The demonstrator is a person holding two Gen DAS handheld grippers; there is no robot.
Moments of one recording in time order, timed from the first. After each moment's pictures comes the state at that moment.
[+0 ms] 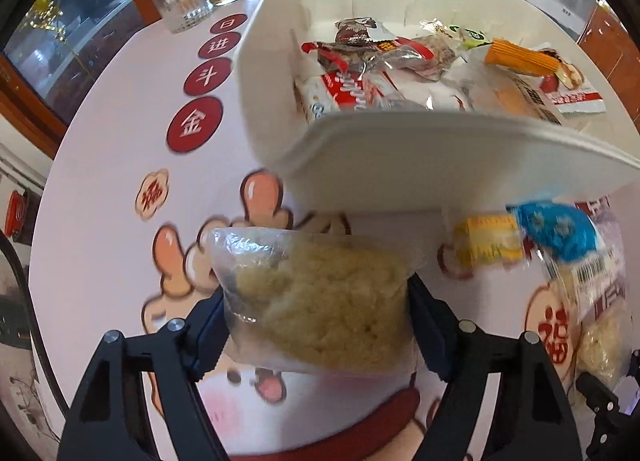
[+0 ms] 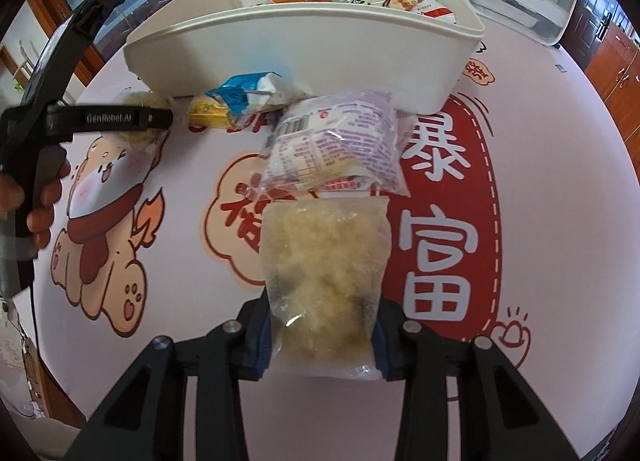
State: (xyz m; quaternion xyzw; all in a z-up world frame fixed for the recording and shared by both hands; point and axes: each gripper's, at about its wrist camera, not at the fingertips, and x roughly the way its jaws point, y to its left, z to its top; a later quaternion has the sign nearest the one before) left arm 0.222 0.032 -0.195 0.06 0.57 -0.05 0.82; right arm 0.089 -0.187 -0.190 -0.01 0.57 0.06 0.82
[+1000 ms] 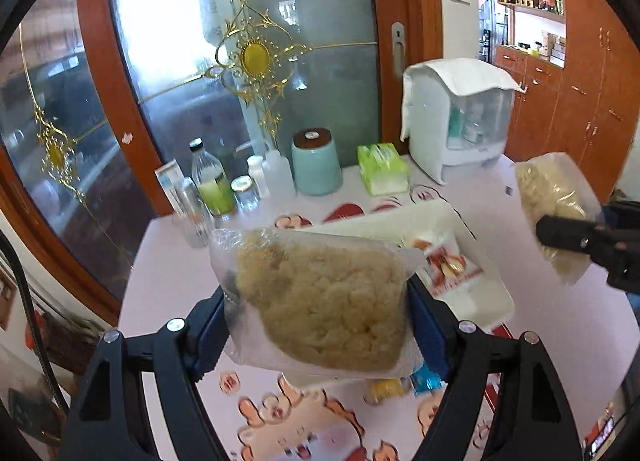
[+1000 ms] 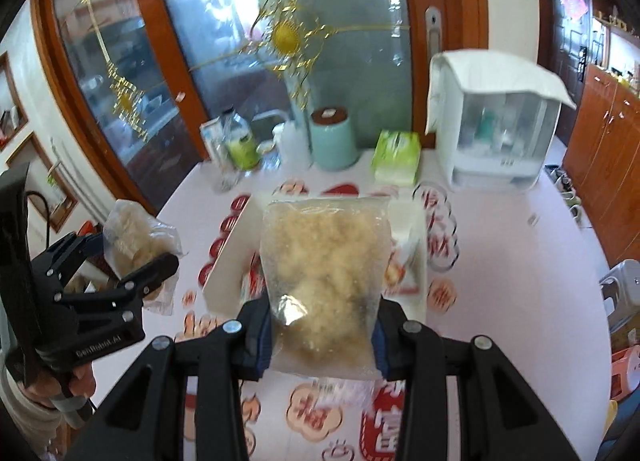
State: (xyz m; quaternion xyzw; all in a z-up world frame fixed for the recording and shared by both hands) left arm 0.242 -0.013 0.055 0.11 0.36 -0.12 0.92; right arm 0.196 -0.213 0.058 0.05 0.40 0.07 0.91
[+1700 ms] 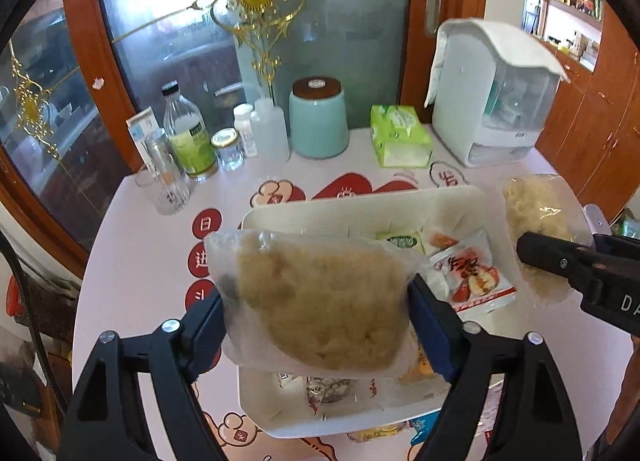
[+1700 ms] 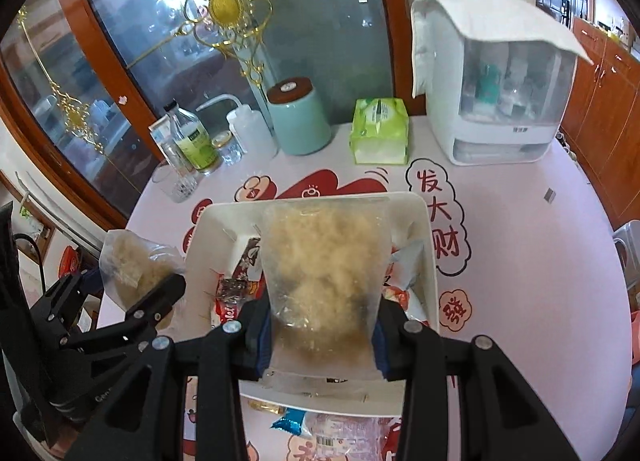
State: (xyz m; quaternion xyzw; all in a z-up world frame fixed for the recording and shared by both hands) left arm 0.328 -0.035 -0.024 0.07 0.44 -0.10 0.89; right arm 0.290 -0.220 -0.012 0.10 0.47 0.03 0.88
